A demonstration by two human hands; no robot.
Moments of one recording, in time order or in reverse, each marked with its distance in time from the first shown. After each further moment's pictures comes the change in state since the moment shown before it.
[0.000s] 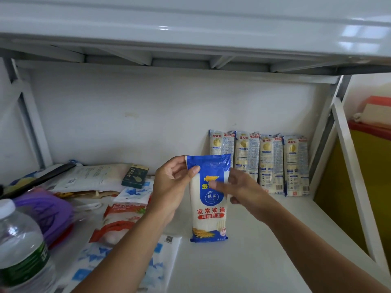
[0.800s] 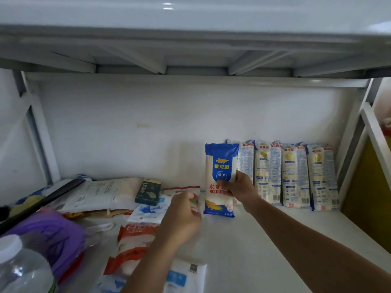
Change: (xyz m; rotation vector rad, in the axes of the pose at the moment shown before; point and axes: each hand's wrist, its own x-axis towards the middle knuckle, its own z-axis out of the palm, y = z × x) left_hand 0.031 -0.043 -0.052 0.893 -0.130 -0.204; right_hand 0.153 0.047 0.034 0.068 0.297 0.033
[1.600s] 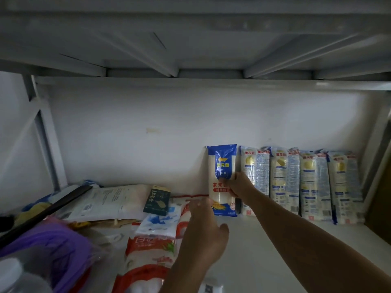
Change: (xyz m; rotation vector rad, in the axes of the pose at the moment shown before) left_hand -0.007 0.024 0.001 -0.034 0.029 0.009; right_hand 0.079 0.004 0.037 -0.133 -0.024 0.081
